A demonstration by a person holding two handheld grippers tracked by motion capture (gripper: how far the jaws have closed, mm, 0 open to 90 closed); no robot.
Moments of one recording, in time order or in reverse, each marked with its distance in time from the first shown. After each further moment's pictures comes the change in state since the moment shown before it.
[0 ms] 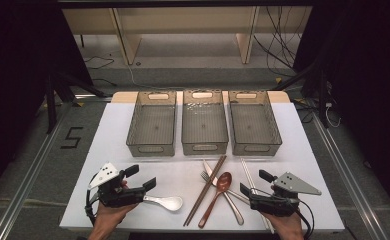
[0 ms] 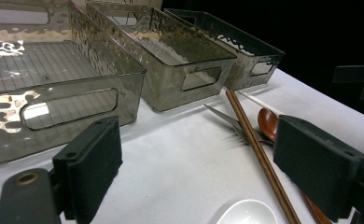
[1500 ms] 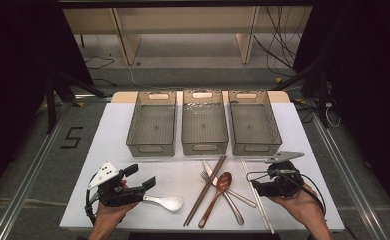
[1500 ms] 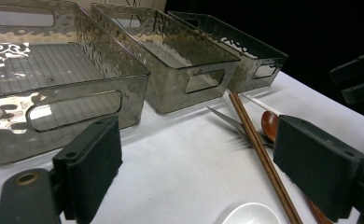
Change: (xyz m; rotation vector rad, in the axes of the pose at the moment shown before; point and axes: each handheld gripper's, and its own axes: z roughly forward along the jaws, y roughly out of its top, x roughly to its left) left arm 0.001 0.000 0.000 -0.012 0.016 -0.006; right arm -0.021 0.053 0.014 0.558 -0.155 -0.115
